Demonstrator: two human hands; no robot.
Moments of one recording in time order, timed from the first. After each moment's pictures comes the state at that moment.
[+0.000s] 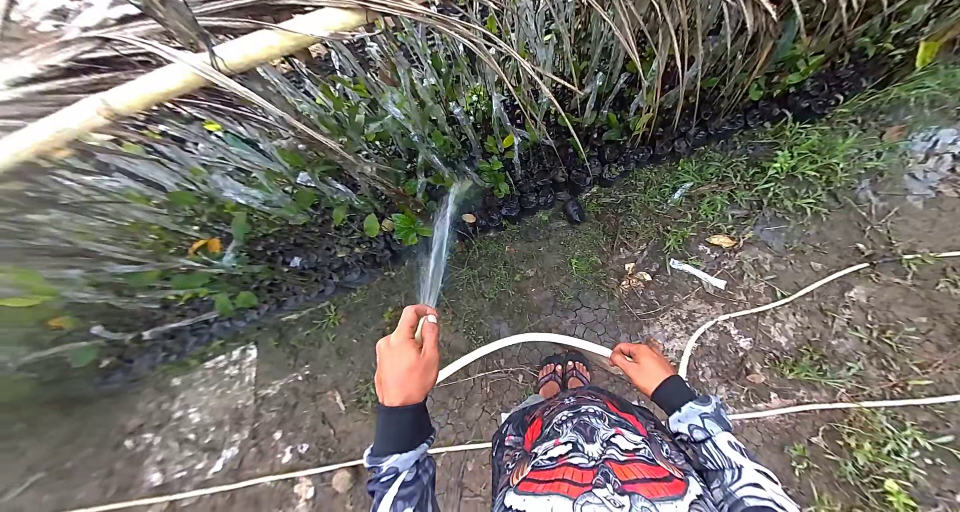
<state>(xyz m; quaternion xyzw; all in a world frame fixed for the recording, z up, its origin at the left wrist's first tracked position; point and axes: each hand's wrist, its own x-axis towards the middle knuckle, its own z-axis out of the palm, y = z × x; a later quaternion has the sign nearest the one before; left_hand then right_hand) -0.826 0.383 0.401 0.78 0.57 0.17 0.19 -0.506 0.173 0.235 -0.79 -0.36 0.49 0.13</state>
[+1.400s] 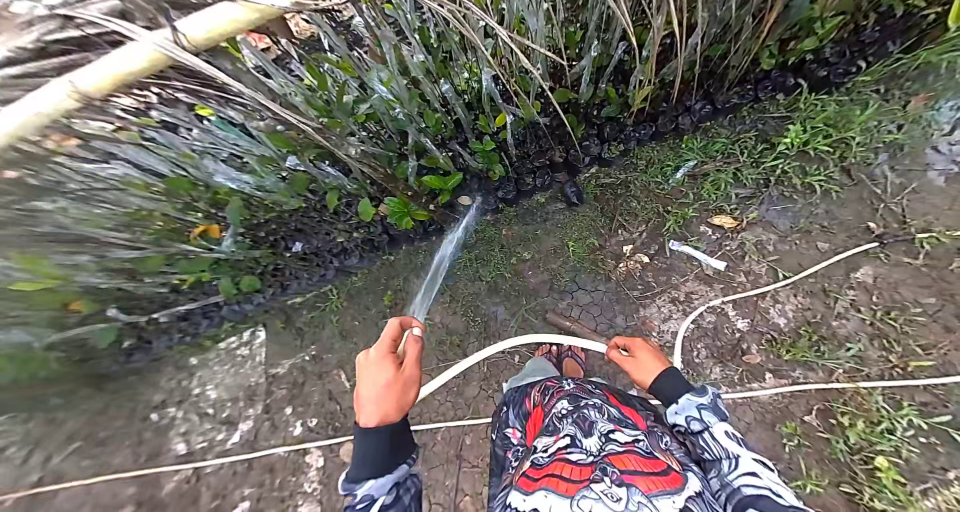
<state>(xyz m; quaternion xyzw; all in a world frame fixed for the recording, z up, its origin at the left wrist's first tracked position) -0.828 0.333 0.407 0.78 0.58 0.14 0.21 -0.489 0.139 0.226 -0.76 -0.38 0.52 0.11</state>
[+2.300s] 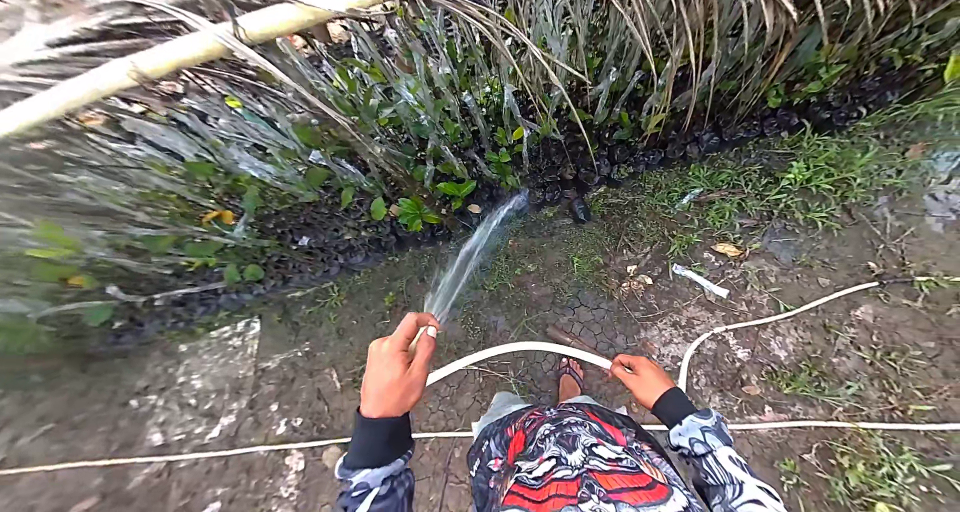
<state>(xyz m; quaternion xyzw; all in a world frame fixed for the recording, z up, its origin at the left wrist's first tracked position) -0.857 0.340 0.398 0.82 0.47 0.20 0.24 -0.506 0.138 0.226 -0.76 -0.38 0.51 0.11</state>
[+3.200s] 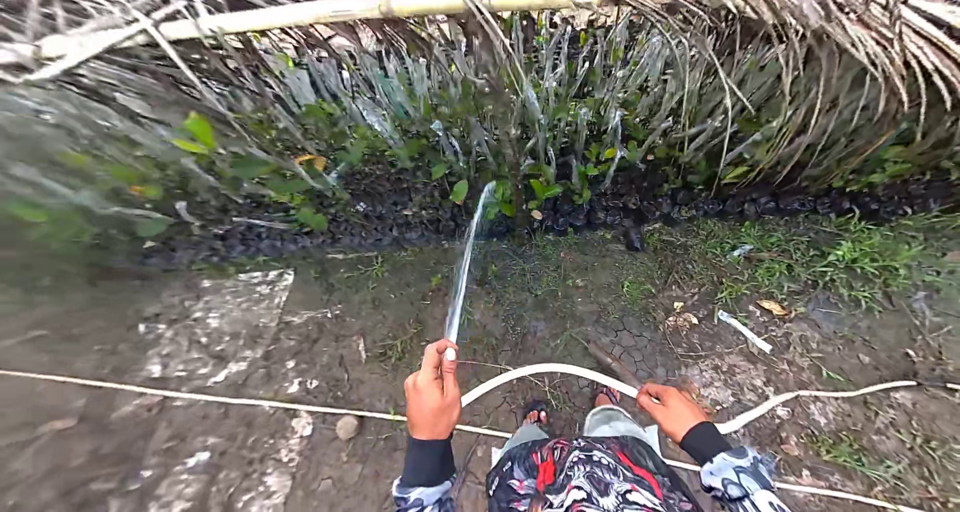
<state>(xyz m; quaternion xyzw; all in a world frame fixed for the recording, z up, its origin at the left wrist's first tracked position) -1.129 0.305 0.329 0.68 0.59 0.36 0.22 -0.742 0.176 0.263 -0.79 -0.42 0.44 -0.02</state>
